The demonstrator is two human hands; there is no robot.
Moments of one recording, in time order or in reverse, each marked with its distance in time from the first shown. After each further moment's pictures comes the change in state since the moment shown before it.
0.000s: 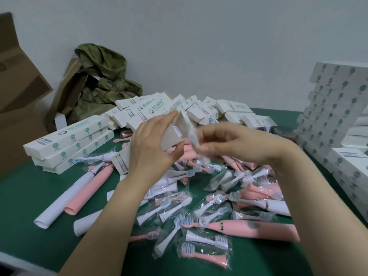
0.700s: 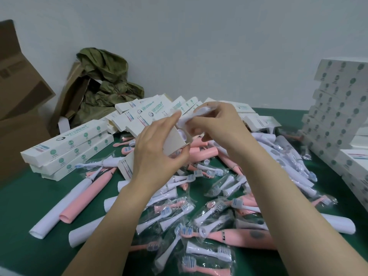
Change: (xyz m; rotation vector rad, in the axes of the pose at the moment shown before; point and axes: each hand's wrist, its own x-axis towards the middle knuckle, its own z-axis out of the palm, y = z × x) left_hand 0.005 0.008 0.011 -0.095 0.068 0.004; right_hand 0.040 -0.002 0.011 0.232 0.712 0.100
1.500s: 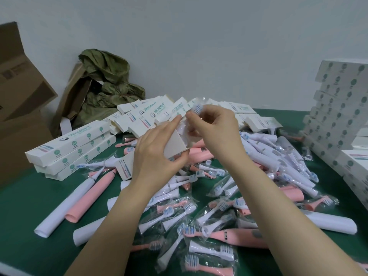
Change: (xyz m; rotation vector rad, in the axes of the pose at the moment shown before) left_hand -0.007 -0.008 -0.002 0.026 -0.056 -0.011; right_hand -0.001 0.010 0.023 -0.052 0.233 -0.150
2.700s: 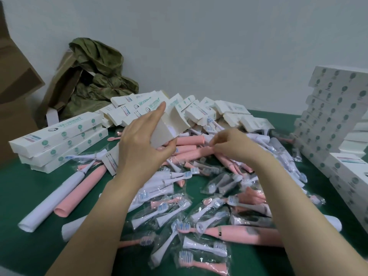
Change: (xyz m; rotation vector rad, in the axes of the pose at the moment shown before) left_hand 0.005 -0.003 -0.013 0.016 0.044 -0.062; right_hand 0.015 0.045 -0.052 -0.595 -0.419 0.326
